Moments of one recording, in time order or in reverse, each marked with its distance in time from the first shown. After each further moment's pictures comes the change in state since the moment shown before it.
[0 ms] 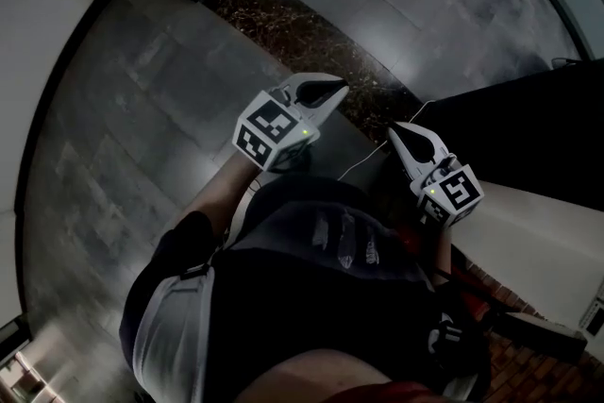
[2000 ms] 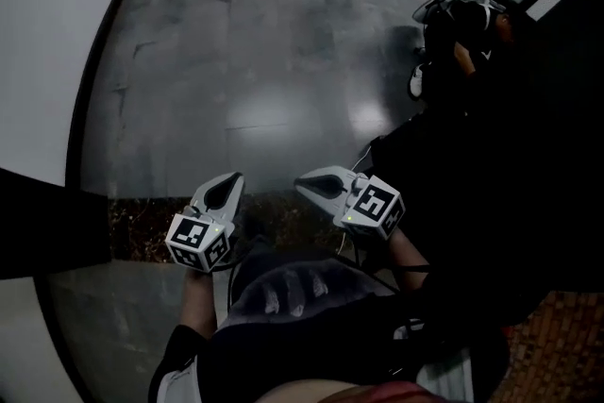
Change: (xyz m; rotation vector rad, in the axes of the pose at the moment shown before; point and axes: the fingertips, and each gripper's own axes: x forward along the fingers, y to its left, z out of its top) left arm 0.381 0.319 0.137 -0.065 0.089 -0.259; right arm 0.146 -0.460 0.127 0.105 0.045 -0.262
